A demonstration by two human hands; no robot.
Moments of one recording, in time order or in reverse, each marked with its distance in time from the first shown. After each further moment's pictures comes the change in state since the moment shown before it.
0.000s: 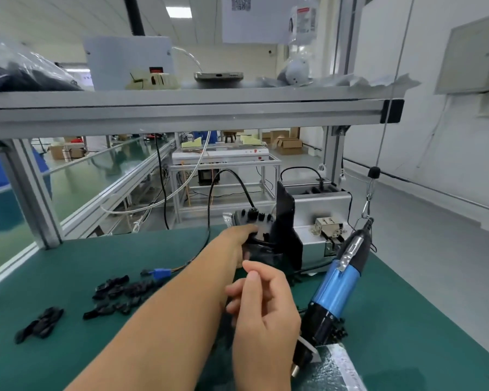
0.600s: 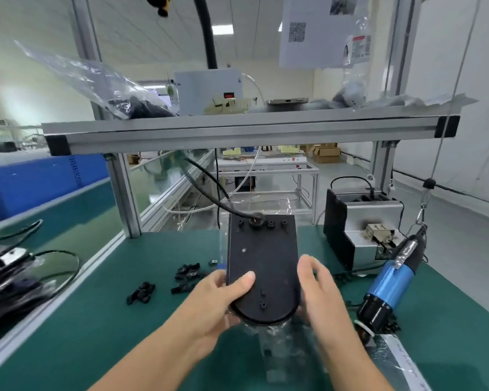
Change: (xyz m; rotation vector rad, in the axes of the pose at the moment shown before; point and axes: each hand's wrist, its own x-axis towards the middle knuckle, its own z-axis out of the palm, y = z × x) left_hand -0.186 -0.069 -0.145 -0.200 -0.176 0.206; right_hand 0.000 -0.018 -0.003 -0.167 -0.315 0.470
